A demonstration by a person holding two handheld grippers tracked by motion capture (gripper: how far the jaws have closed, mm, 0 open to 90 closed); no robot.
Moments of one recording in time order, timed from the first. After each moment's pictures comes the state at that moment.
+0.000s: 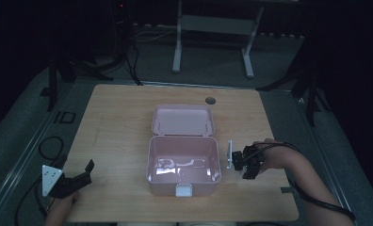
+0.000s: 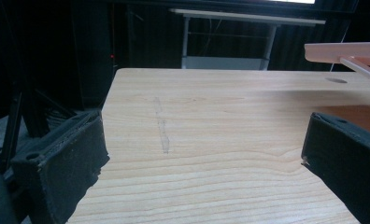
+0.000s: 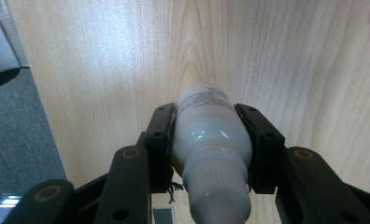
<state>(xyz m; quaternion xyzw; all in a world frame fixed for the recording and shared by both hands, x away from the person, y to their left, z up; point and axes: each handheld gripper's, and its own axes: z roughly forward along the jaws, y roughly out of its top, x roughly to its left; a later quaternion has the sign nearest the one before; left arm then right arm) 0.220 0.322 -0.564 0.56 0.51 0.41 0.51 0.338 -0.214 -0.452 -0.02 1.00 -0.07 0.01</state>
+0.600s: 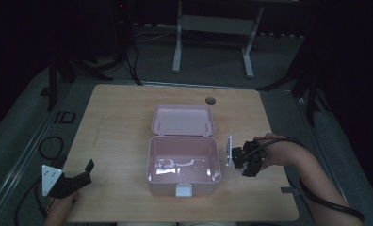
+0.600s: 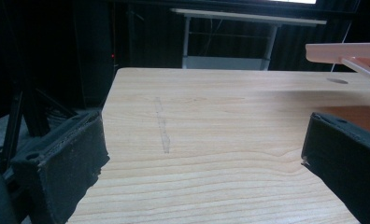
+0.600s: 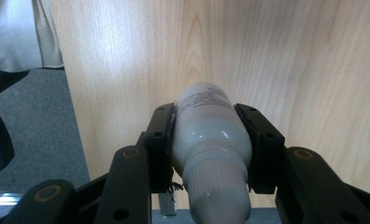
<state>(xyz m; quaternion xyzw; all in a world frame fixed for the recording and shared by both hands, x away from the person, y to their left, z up) 0.220 0.322 -0.564 0.56 0.51 0.41 0.51 0.326 -0.201 -0.411 -0.04 1.00 -0.06 0.03</state>
